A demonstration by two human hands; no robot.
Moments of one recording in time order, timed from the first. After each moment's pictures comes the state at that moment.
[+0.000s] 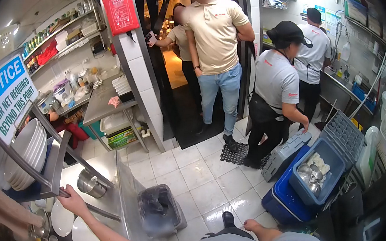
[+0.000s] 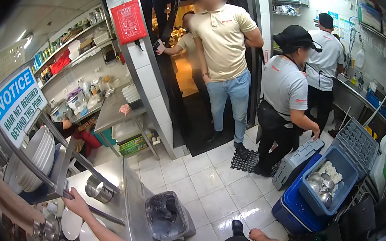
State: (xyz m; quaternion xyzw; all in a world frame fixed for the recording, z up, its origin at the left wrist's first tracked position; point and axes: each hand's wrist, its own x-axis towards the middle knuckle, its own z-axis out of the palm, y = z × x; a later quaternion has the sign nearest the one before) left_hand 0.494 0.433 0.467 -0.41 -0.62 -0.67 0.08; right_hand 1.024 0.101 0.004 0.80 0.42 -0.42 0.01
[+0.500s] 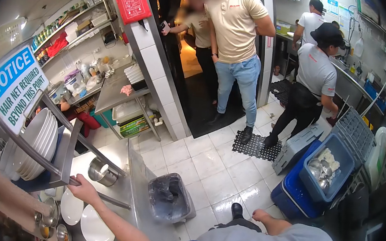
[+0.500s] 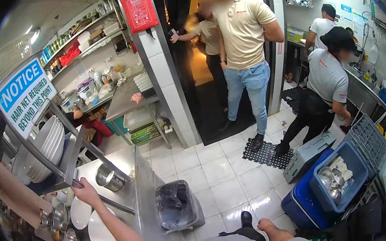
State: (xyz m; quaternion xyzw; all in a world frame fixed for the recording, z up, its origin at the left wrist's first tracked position) left_hand 0.505 0.429 0.475 -0.40 -0.62 -0.67 0.09; right_hand 1.030 0.115 0.019 0.80 0.44 -0.41 0.03
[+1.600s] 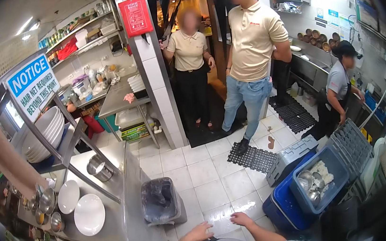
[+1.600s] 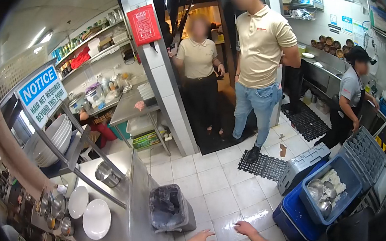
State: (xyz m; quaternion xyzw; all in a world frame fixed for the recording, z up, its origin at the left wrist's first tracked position) left_hand 0.756 0.188 0.209 -0.87 -0.29 0.10 -0.38; right_hand 1.028 0.119 0.080 0.70 0.45 -0.50 -0.24
